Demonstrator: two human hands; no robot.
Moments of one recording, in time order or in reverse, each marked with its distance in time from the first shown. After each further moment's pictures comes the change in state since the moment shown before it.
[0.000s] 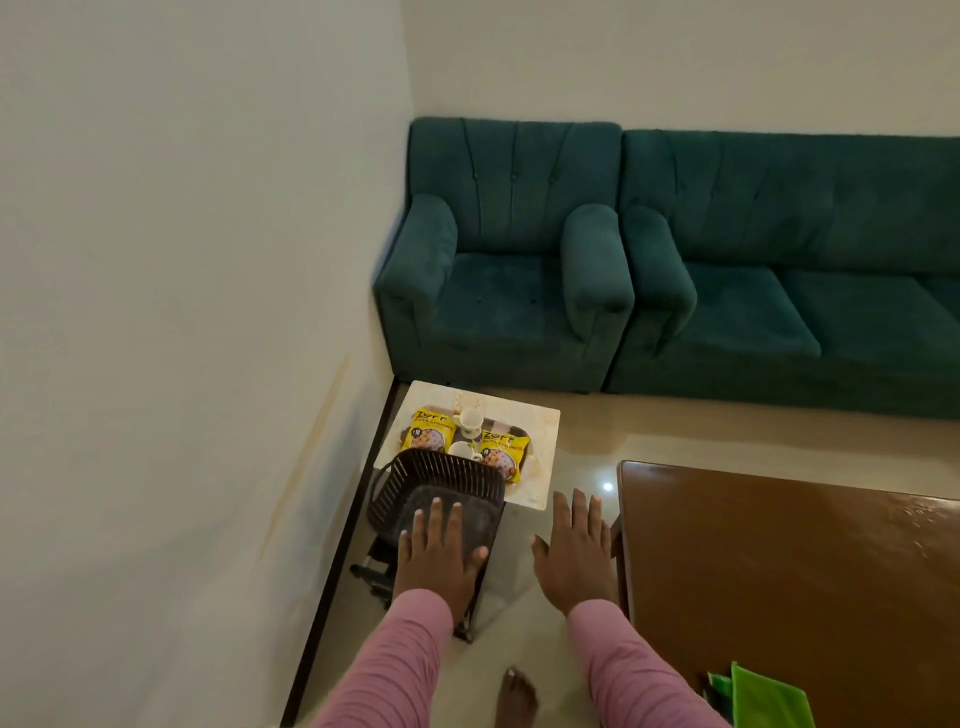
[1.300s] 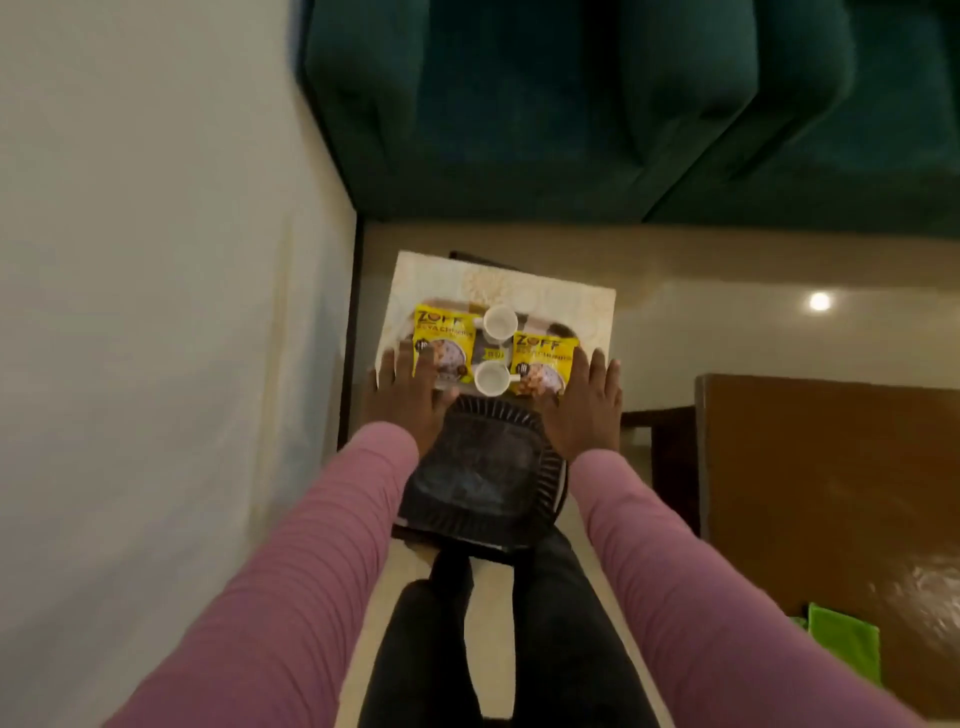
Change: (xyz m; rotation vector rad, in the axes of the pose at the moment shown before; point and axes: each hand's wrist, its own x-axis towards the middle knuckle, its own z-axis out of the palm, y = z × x) left_hand 0.332 -0.130 -0.054 0.080 -0.148 0.095; right_hand 0.284 -0.104 0.099 0.016 -0.142 0.312
